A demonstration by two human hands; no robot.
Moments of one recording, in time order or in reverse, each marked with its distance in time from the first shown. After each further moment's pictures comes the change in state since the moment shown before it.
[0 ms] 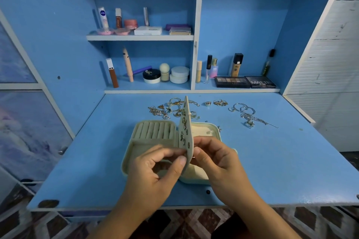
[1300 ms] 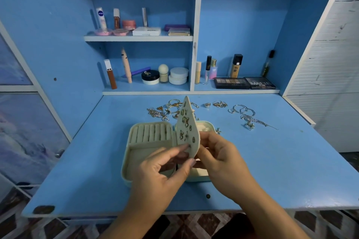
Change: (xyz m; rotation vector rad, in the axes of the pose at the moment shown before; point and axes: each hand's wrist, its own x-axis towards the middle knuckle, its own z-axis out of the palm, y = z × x) left_hand 0.005 -0.006 0.019 0.034 0.141 0.095; right_hand 0.014 -0.017 -0.003 -0.092 -0.023 0.132
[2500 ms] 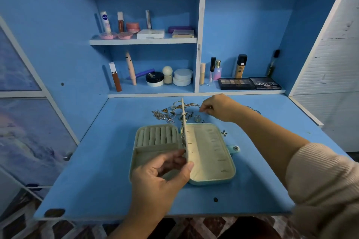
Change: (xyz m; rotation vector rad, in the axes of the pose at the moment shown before) left_hand -0.004 -0.004 -0.010 -0.169 0.067 -0.214; right_hand 0.176 -0.001 -0.072 -1.285 -0.259 -0.069
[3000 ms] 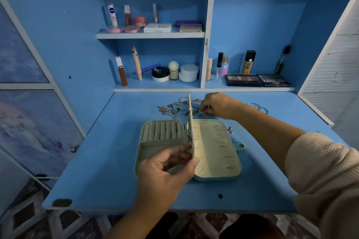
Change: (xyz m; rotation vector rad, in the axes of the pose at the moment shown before) left_hand 0.001 0.001 -0.001 -0.005 -0.023 0.000; right_hand 0.019 0.000 0.017 -0.160 -0.007 -0.189
